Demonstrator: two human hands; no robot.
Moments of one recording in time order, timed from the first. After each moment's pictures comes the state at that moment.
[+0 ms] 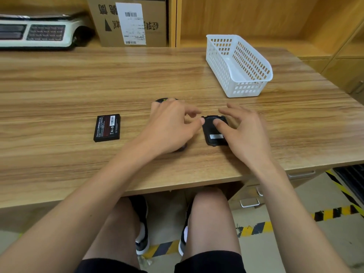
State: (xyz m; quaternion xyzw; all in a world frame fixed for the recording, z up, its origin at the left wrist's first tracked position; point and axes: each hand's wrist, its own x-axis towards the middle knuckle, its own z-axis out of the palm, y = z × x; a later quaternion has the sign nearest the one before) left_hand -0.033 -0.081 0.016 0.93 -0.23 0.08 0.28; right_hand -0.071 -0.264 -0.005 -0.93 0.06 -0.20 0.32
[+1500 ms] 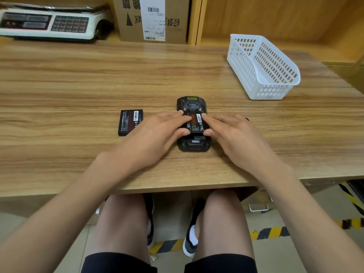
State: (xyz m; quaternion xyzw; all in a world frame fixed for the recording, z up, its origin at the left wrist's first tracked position) left_hand -0.037 0.007 -0.013 0.92 -0.32 0.08 0.20; right_hand -0.057 -0.222 -0.016 -0.95 -0.25 -0.19 0.06
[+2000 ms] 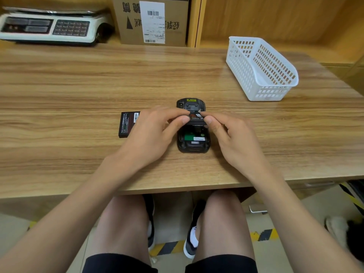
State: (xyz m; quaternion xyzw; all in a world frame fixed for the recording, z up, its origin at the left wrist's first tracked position) left_hand -0.044 -0.003 -0.002 0.88 -0.25 0.16 0.36; right_hand -0.064 -0.205 -0.010 -0.91 -0.14 -0.21 0.34
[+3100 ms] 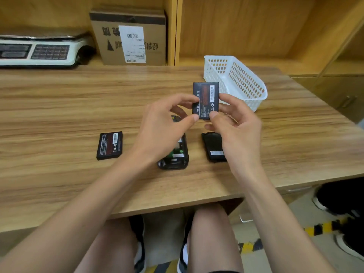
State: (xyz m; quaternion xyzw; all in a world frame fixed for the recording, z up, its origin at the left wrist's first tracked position) left_hand -0.025 -0.064 0.033 0.80 -0.24 0.15 0.52; right_hand -0.072 -0.216 0.032 -0.68 0.04 -0.25 0.69
